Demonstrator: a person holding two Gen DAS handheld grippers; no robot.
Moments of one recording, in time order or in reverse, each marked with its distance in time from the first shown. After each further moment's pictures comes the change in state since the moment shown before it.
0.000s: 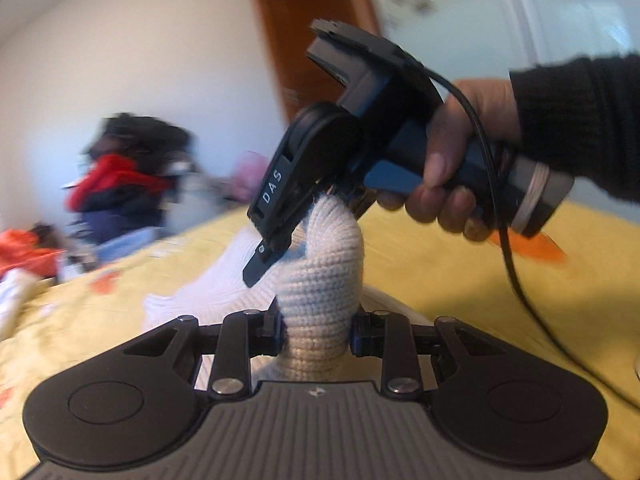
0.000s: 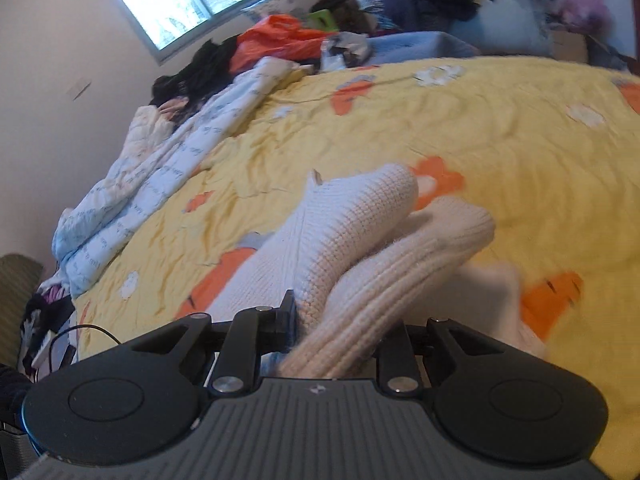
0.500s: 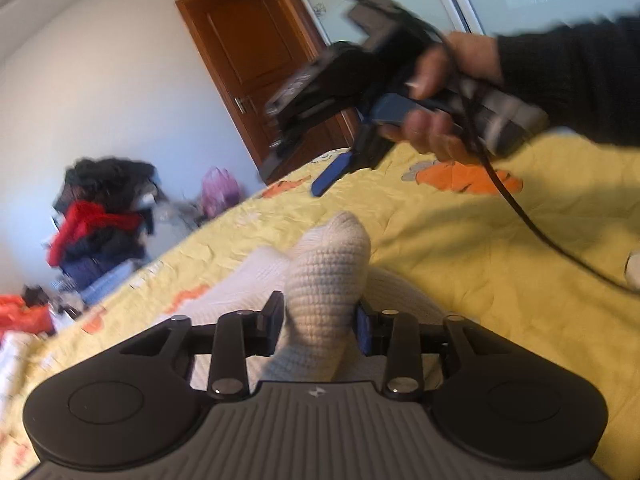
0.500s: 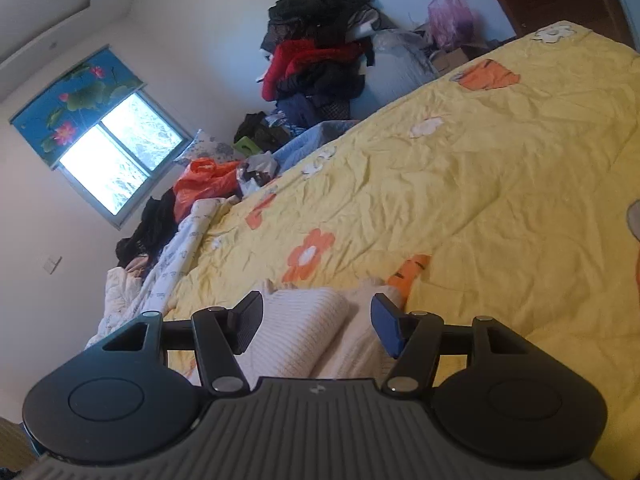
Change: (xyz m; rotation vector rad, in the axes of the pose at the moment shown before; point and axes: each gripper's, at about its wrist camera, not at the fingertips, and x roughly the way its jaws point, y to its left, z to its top) left arm -0.001 -0.022 -0.032 0.244 -0.017 -0.008; right arm -0.066 -0.089 -0.060 0.312 -0.367 0.016
